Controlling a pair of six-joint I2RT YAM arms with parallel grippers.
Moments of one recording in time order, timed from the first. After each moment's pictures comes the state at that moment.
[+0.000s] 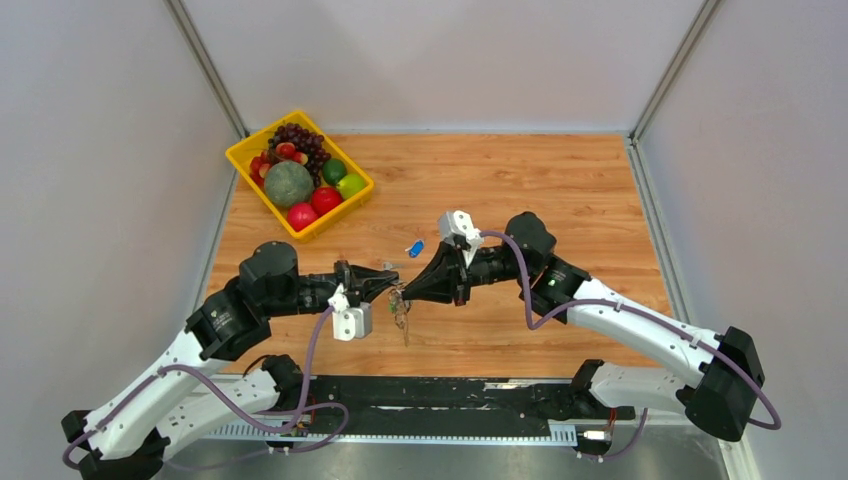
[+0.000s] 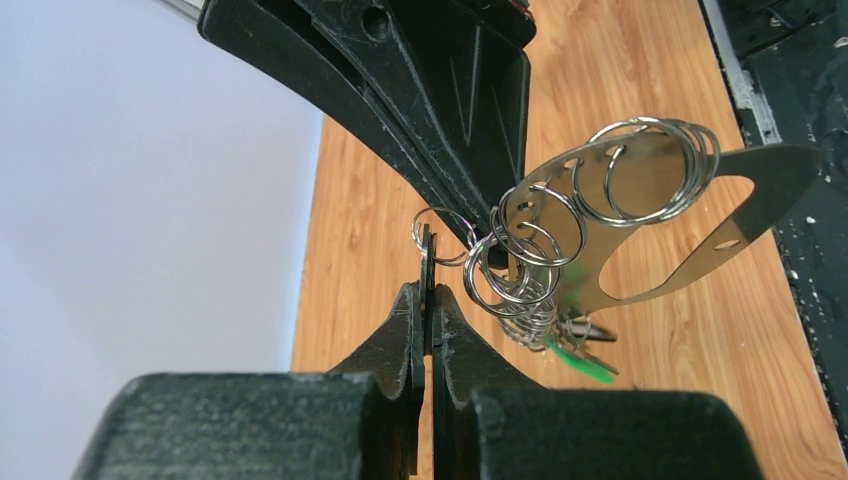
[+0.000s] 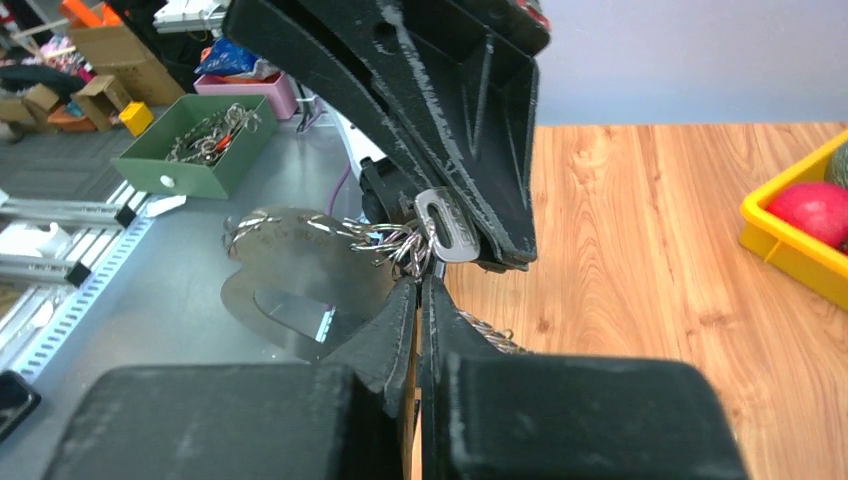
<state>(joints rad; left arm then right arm) -0.85 0.66 0.93 -0.51 0.52 0.88 0.90 1.14 0.88 0.31 -0.88 0.15</state>
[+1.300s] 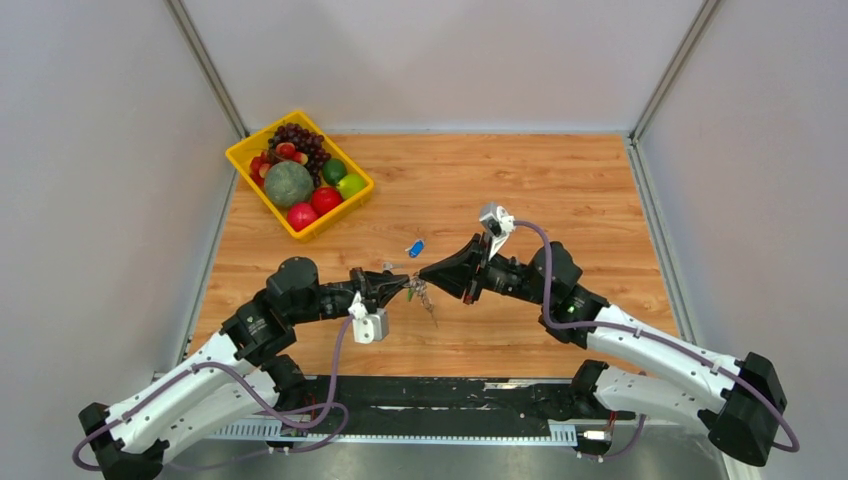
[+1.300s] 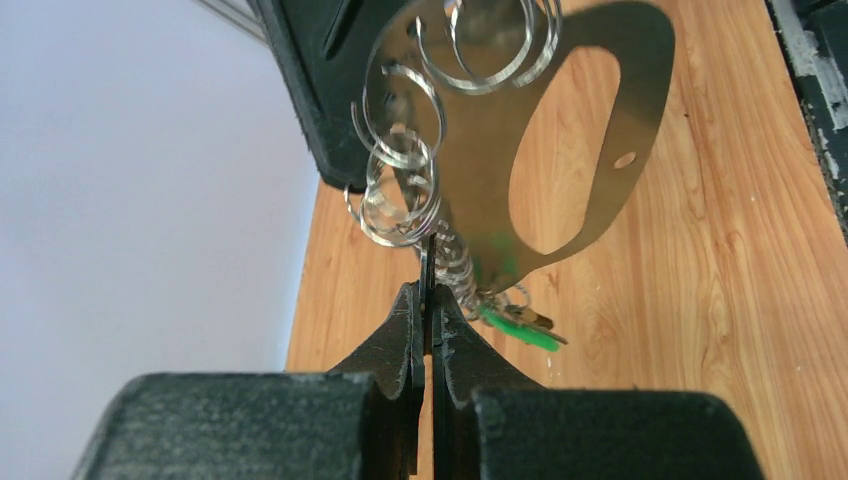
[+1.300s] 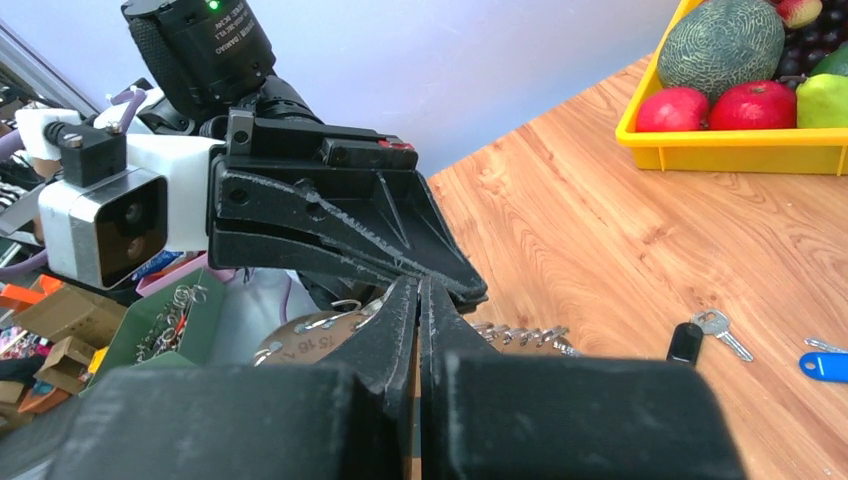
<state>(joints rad) -0.84 0.62 0.63 -0.19 0.48 0.88 0.91 0.94 0.65 0.43 -0.38 0.51</state>
